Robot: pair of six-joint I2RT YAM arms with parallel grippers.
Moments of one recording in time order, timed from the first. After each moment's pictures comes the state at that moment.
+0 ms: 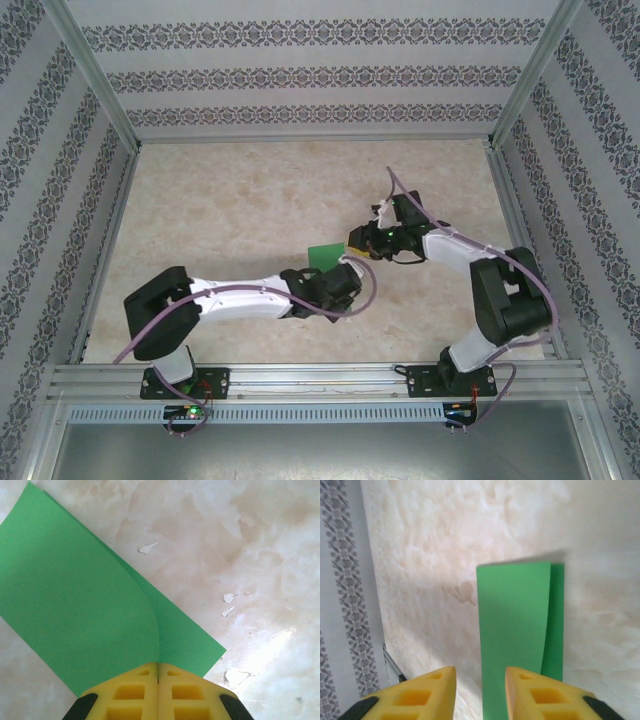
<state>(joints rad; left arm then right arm) -1.08 1.68 1.04 -0.39 -0.21 -0.32 0.27 1.57 0.85 -0.20 -0.74 0.67</state>
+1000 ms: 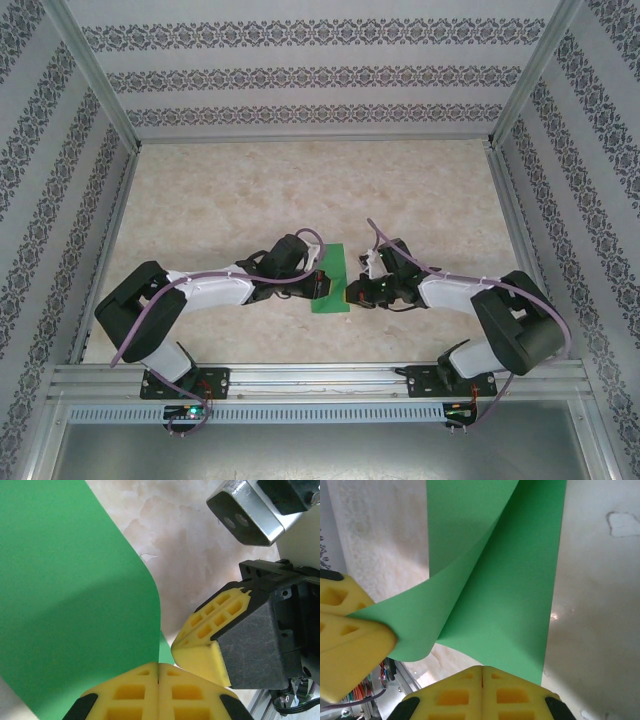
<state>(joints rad) -0.77 1.58 0.74 0.05 0.38 -0.63 0.51 1.45 0.47 0.01 -0.70 0.75</state>
